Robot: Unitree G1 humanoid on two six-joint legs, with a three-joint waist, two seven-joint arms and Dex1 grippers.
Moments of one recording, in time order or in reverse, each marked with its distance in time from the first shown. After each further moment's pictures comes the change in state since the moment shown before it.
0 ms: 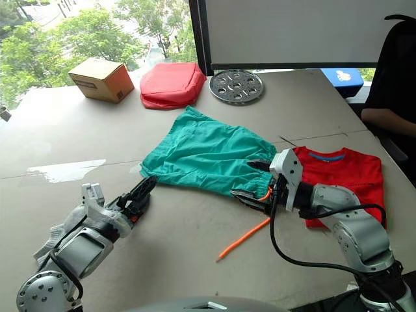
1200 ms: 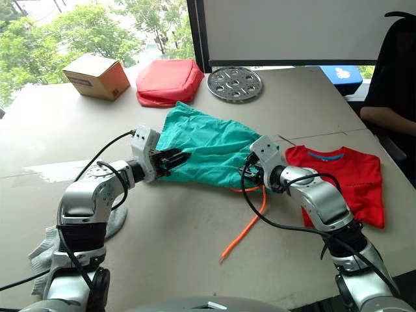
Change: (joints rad) left arm -0.466 0.309 -0.414 0.392 1.206 -0.137 -0.882; right arm -0.286 0.083 0.236 0.367 -0.185 0.295 -0.373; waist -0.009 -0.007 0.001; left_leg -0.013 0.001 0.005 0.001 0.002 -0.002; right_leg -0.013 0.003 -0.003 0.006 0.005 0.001
